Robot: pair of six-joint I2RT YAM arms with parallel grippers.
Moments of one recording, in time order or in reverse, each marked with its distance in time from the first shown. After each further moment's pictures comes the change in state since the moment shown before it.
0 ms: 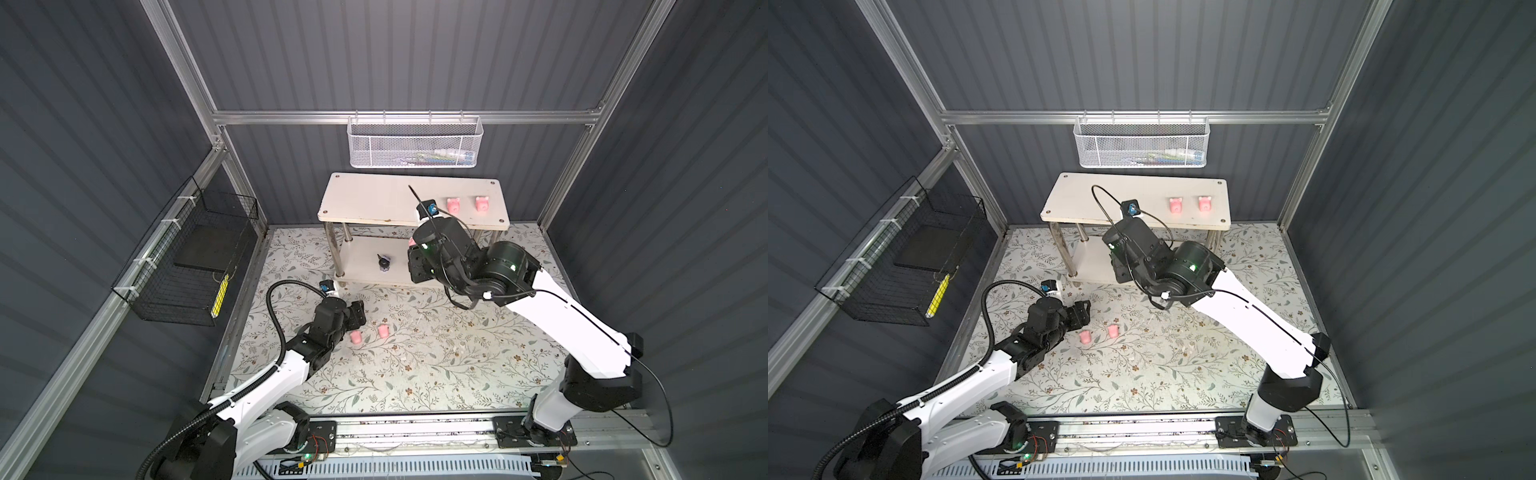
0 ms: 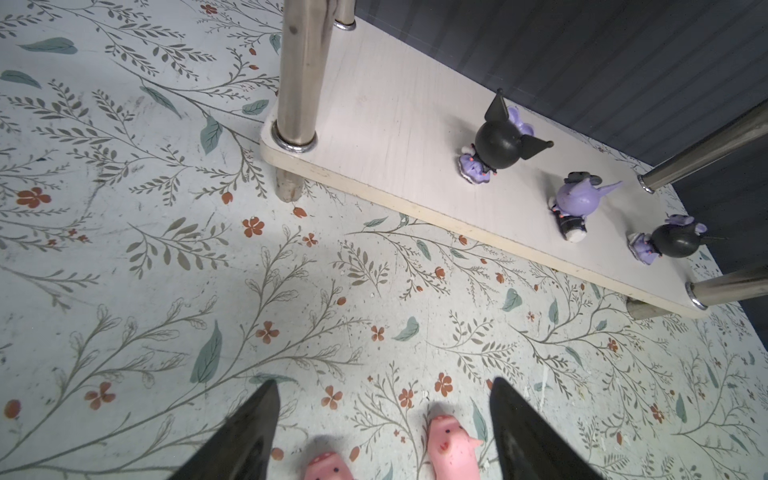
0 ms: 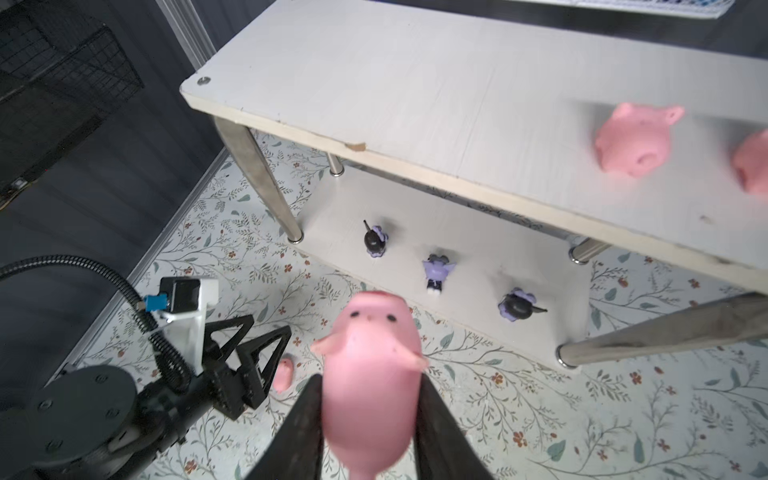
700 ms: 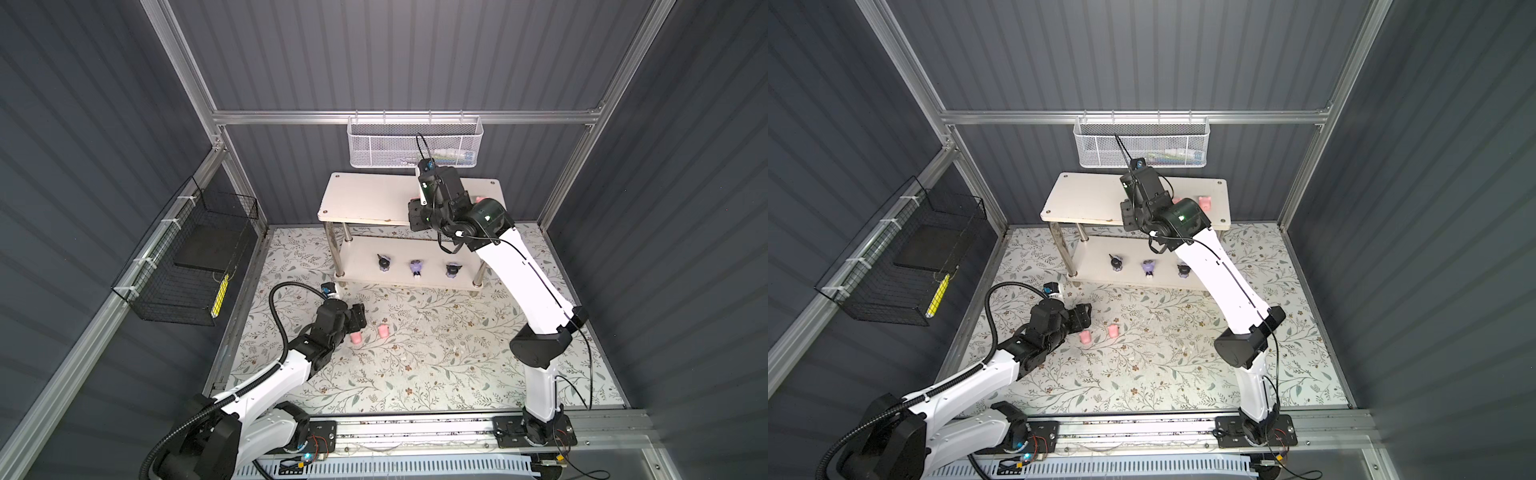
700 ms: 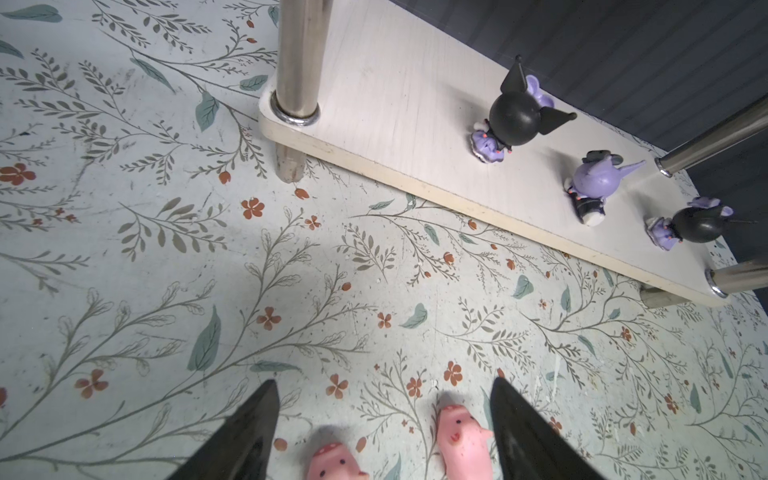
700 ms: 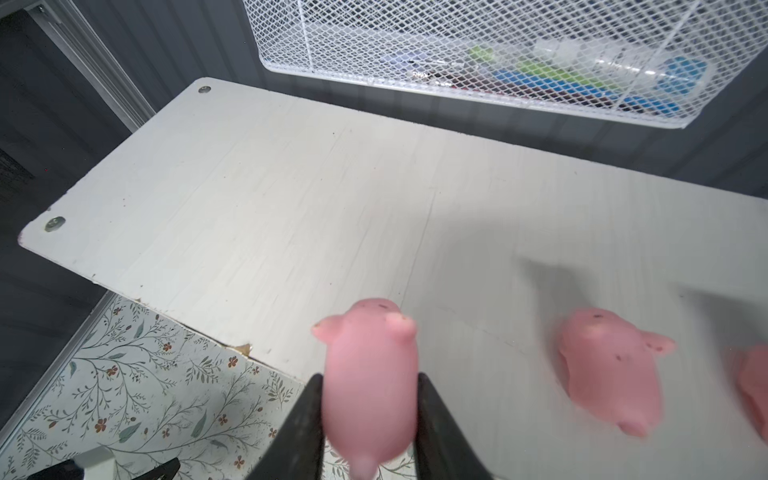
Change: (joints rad) left arm 0.000 0.026 -0.017 0.010 0.014 -0.003; right arm -0.272 0.333 0.397 0.034 -0.169 -0.169
